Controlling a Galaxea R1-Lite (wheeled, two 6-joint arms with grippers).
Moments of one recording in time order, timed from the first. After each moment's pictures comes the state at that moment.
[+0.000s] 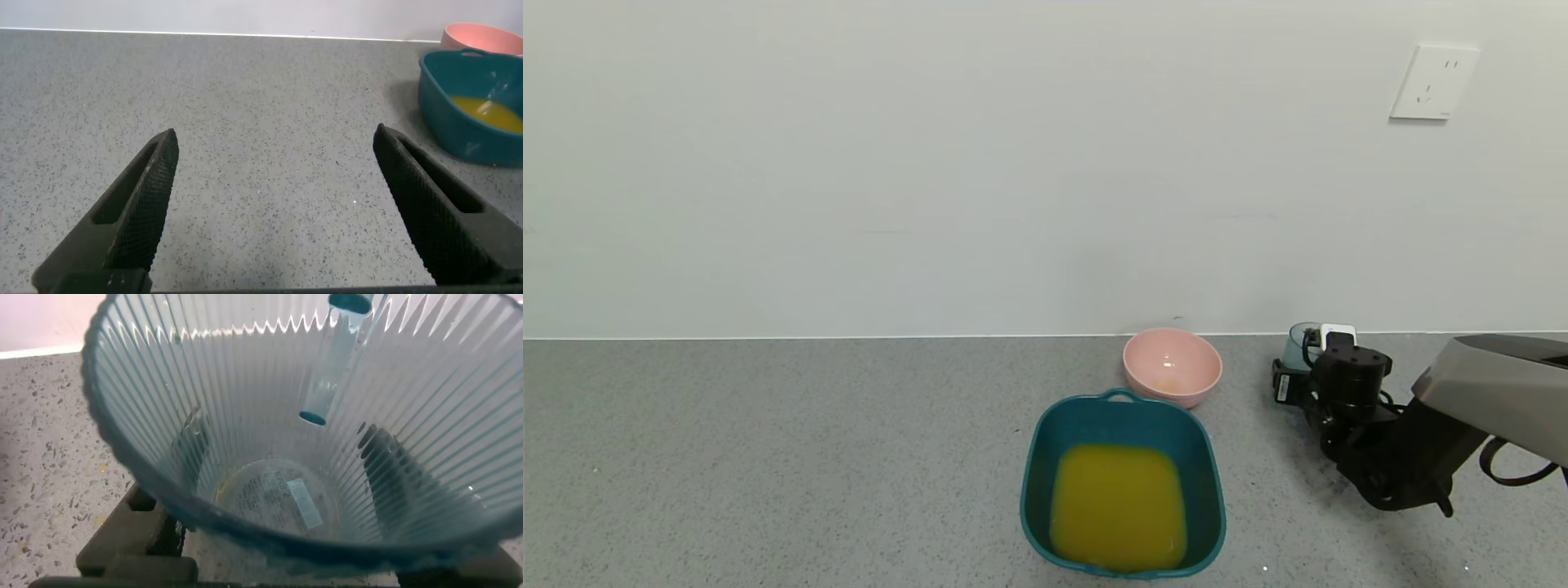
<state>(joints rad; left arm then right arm) 0.00 0.00 0.00 0.01 0.01 -0.07 0.11 2.42 -0.94 -1.25 -0.41 0.06</state>
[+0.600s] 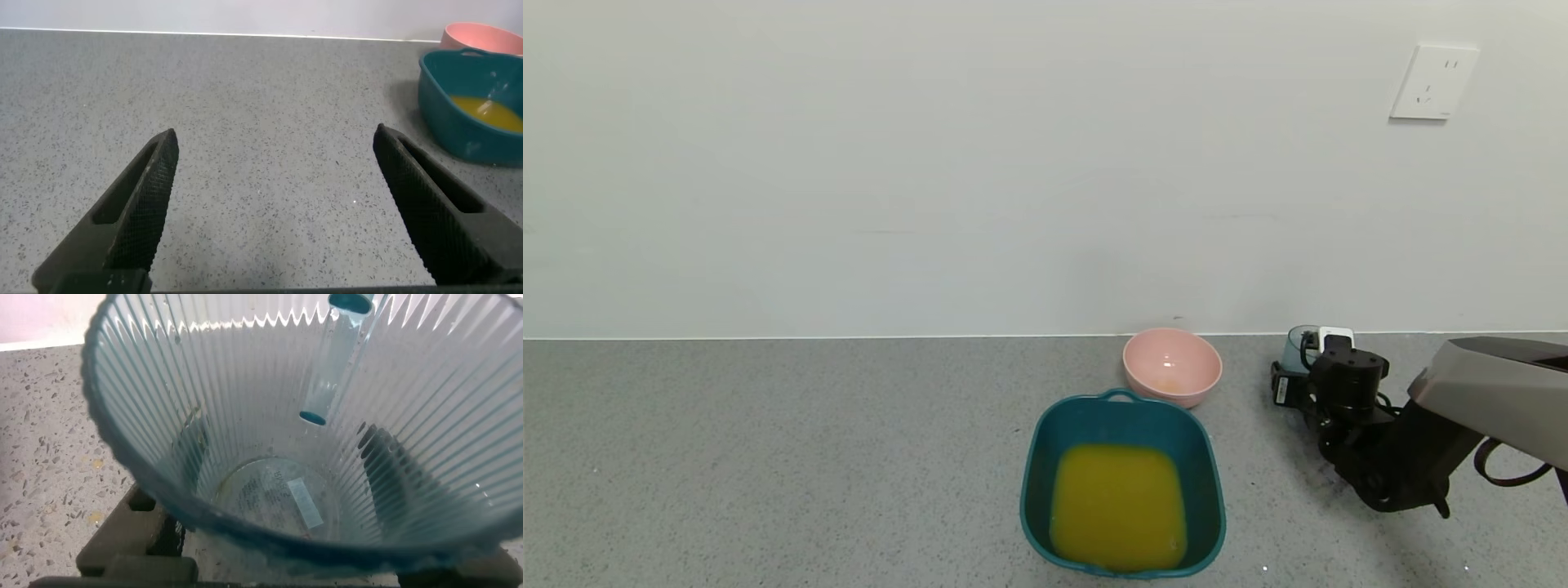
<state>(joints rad) 0.00 0.00 0.00 0.01 0.01 -0.07 0.11 2.43 -0.94 -1.25 -0.42 0.06</state>
